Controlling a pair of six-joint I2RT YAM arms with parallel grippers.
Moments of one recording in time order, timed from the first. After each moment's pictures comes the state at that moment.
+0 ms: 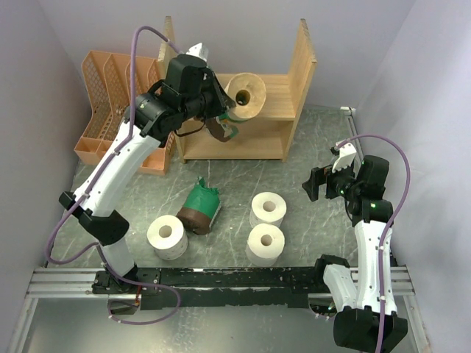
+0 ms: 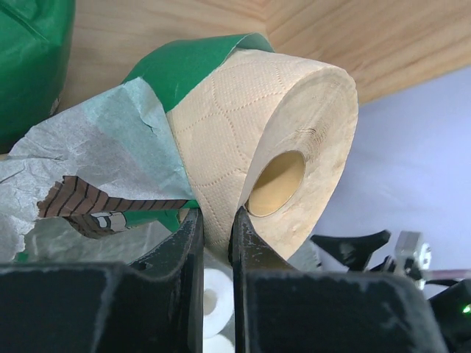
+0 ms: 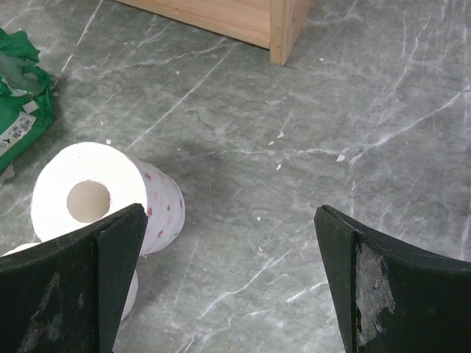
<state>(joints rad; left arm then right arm) -0.74 1.76 2.26 -0.90 -0.15 -0.74 -0.21 0.82 0.85 -0.66 -0.59 -0.29</state>
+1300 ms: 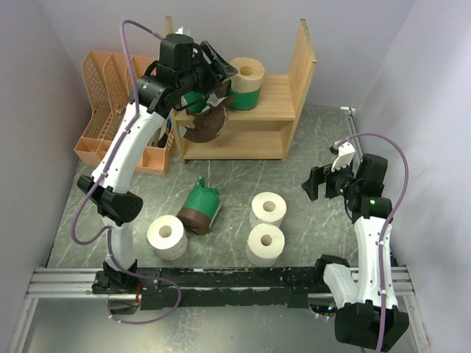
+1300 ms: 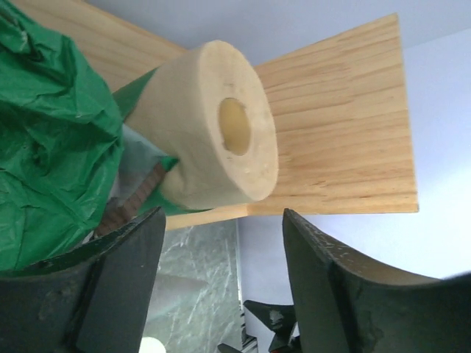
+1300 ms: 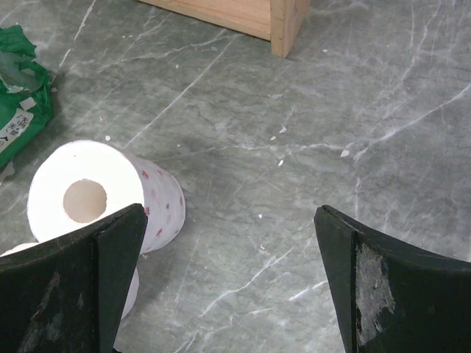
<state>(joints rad) -0.55 1.97 2.45 -0.79 0.01 -0.97 -0.21 0.85 0.85 -0.66 -0.59 -0.29</state>
